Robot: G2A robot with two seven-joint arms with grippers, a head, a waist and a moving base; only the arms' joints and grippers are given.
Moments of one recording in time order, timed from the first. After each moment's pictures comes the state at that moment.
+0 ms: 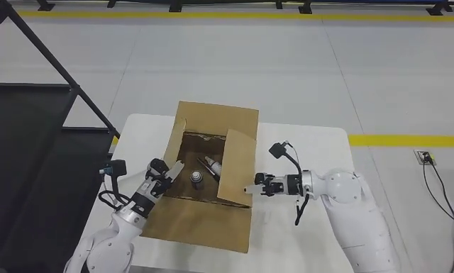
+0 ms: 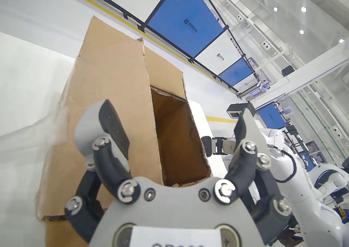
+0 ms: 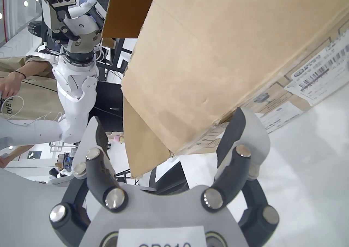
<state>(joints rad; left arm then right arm) 1.38 -1.22 -1.52 -1.90 0.46 -0.20 -0.27 -0.81 -1.38 1.40 -1.28 -0.23 -0.45 1.31</state>
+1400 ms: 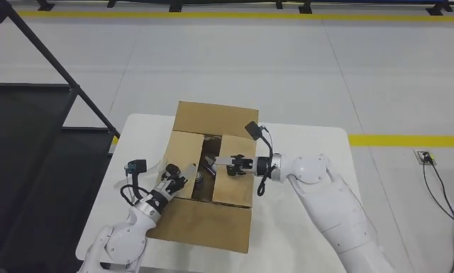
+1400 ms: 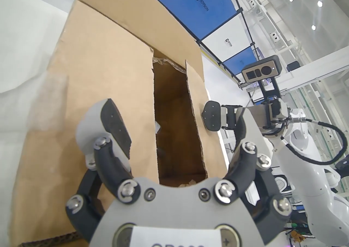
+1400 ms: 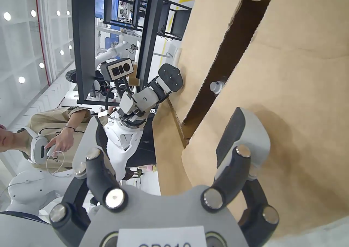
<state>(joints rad) 1.27 -1.23 -1.42 -1.69 0.42 -0.17 -0.30 -0.59 -1.42 1.09 -1.06 -0.01 -0.21 1.04</state>
